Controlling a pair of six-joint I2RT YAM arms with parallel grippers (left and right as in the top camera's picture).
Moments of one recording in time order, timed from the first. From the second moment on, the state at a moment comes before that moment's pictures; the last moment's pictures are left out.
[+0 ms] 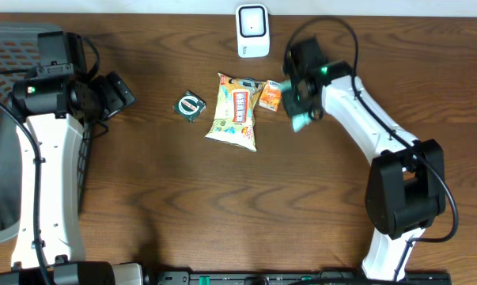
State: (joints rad) left arm 0.13 1.51 1.55 -1.18 -0.03 -0.49; right arm 0.34 2.00 1.60 -0.82 0.03 0.06
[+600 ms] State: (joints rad) left arm 0.13 1.51 1.55 -1.18 -0.03 -0.49; right arm 0.35 2.09 1.68 0.06 -0.03 0.24
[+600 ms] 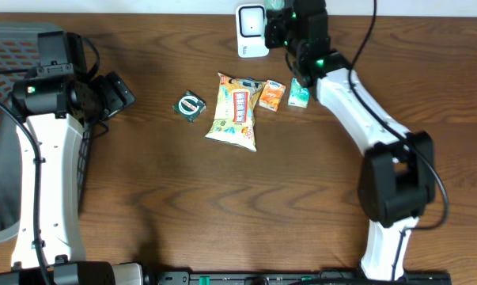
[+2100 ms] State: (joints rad) left arm 0.13 1.51 1.55 -1.18 -0.03 -0.49; right arm 0.35 2.46 2.05 -0.15 -0.05 0.31
